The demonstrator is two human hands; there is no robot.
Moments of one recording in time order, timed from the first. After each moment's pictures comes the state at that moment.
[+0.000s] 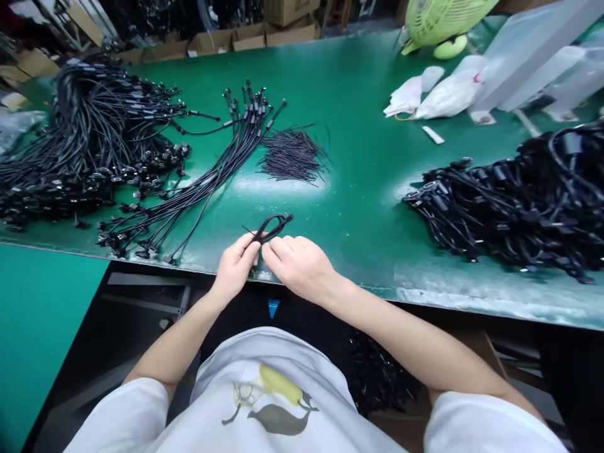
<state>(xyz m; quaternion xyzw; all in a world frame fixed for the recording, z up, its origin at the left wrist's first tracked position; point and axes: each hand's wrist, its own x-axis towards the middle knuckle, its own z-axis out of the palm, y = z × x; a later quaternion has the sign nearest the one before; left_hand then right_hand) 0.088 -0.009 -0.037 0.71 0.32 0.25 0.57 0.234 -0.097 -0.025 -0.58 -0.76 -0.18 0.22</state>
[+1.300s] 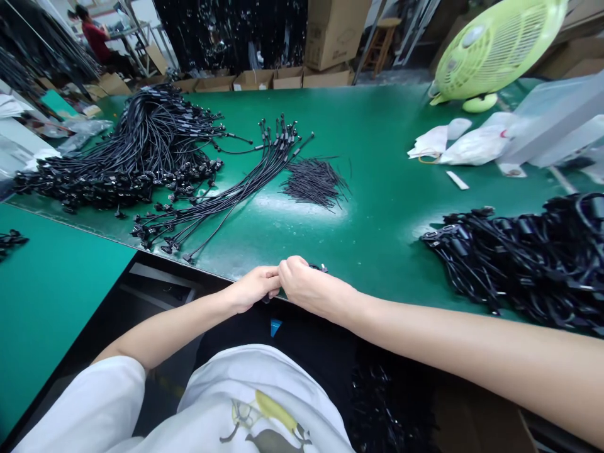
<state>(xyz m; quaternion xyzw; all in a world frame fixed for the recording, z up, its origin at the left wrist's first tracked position) 0.094 -0.020 -0.035 0.57 0.29 0.07 0.76 0.240 -0.099 -0.001 -0.38 -0.86 -0.33 -0.10</state>
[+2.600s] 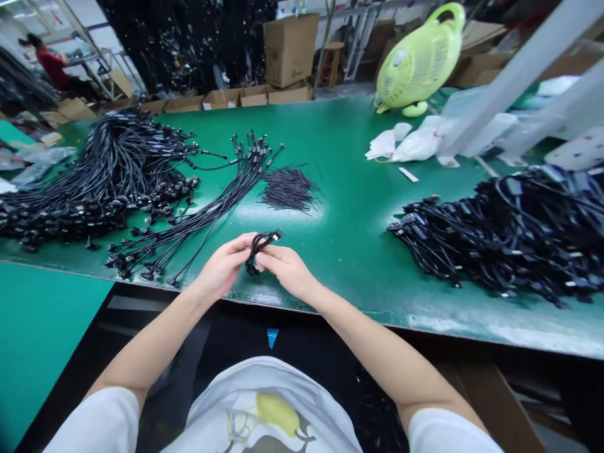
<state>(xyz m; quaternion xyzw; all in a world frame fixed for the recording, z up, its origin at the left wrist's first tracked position) 0.098 0.030 -0.011 0.55 0.19 0.27 0.77 0.234 -0.062 -0.018 -0.57 -0.57 0.32 0.50</state>
